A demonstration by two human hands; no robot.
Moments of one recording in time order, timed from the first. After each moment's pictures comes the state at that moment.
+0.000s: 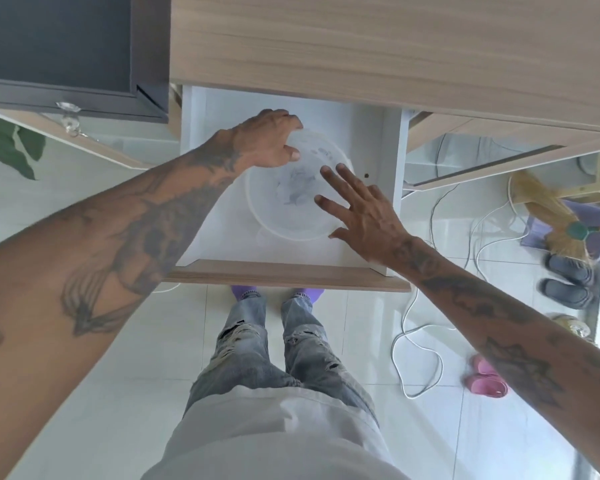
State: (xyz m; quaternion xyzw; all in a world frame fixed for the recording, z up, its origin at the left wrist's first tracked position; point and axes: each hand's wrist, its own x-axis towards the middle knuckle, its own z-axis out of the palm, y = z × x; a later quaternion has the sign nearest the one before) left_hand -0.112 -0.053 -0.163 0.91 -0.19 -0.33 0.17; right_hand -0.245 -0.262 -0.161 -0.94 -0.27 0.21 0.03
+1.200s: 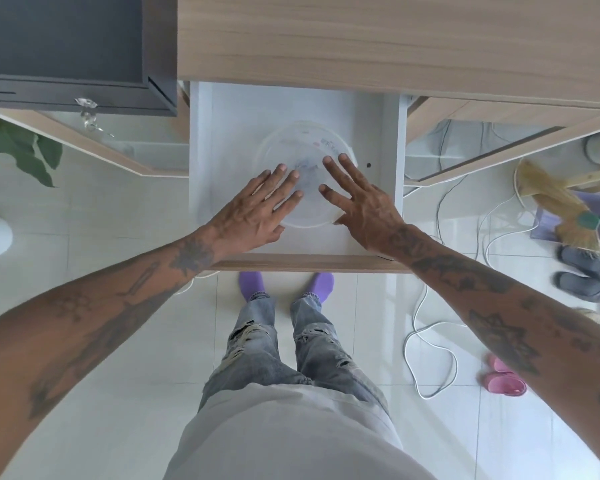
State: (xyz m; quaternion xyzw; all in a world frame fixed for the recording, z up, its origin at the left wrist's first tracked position) left_hand -0.248 -0.003 -0.192 0.89 -0.45 -0.04 -0.03; right_hand -0.258 -0.259 -0.168 -0.95 -0.26 0.19 0.03
